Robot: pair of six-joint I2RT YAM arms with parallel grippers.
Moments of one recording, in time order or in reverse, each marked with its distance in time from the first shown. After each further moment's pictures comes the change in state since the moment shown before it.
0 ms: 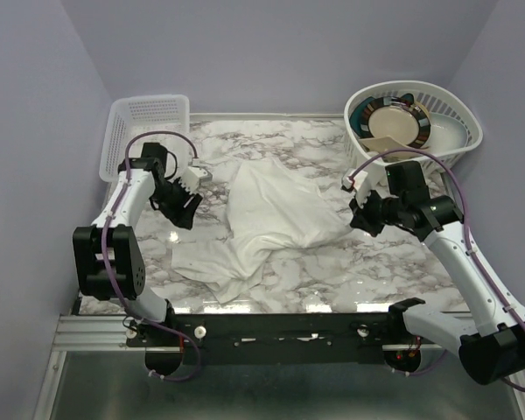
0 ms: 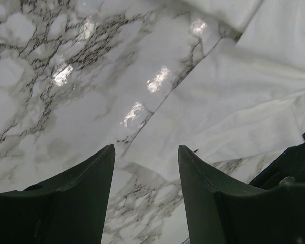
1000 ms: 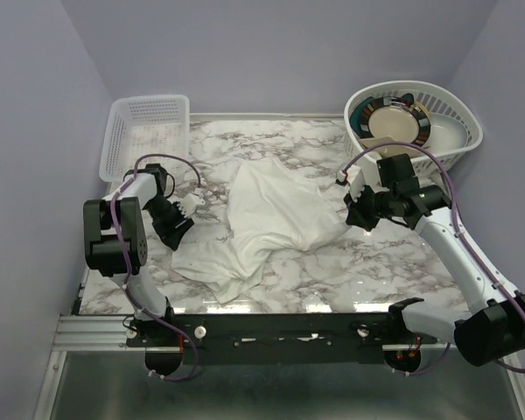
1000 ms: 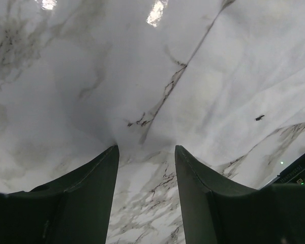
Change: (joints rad) left arm 0.115 0.231 -0.085 -0.004 -0.174 0.330; right arm 0.000 0.107 0.026 0.026 0.000 0.017
